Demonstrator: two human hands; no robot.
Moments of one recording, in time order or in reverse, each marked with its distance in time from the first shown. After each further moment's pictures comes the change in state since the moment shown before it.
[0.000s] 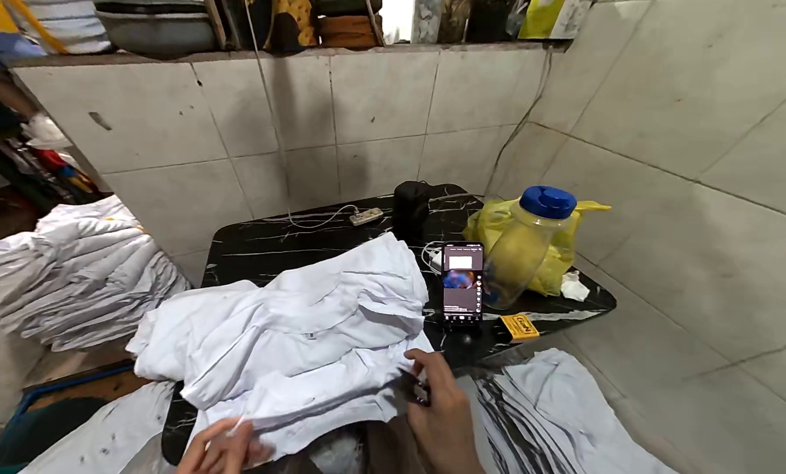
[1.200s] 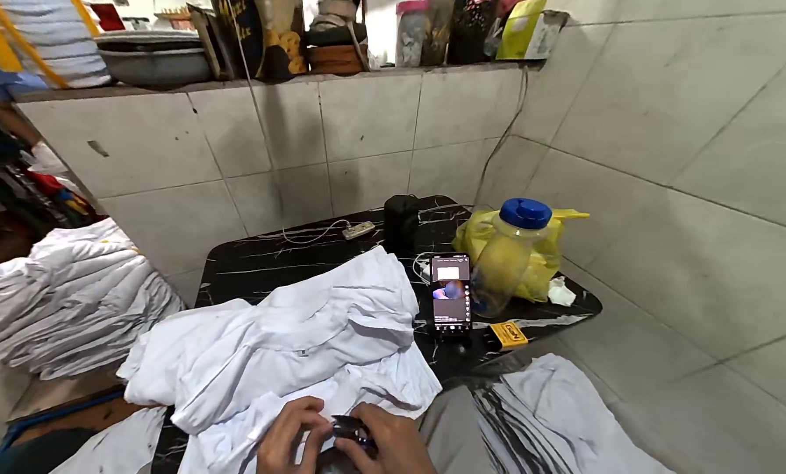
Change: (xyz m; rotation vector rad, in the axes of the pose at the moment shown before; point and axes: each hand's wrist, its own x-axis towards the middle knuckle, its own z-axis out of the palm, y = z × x) left_hand 0.016 -0.030 0.066 0.209 -0.398 0.372; right_hand -0.016 -0.021 0.015 0.186 -0.529 -0.008
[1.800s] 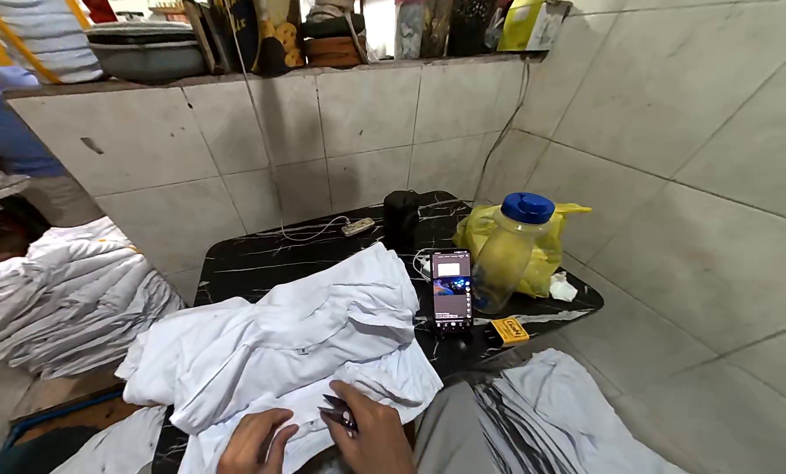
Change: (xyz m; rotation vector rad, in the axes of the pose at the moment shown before) left_hand -0.011 -0.020 -0.045 0.431 -0.062 -0.062; right_hand 0.019 -0.009 0.034 -0.060 0.202 0.068
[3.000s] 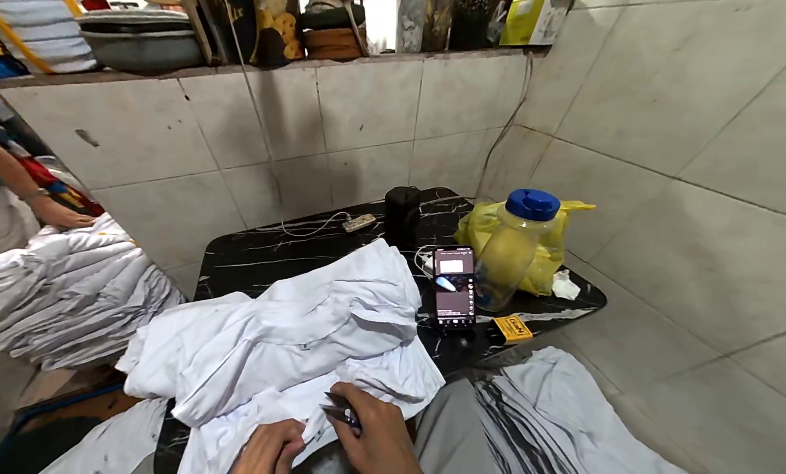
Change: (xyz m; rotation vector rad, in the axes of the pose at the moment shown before) left_hand -0.016 0.013 -0.002 -0.110 -0.062 0.051; right_hand 0.002 0.000 0.000 0.038 -0.112 0.025
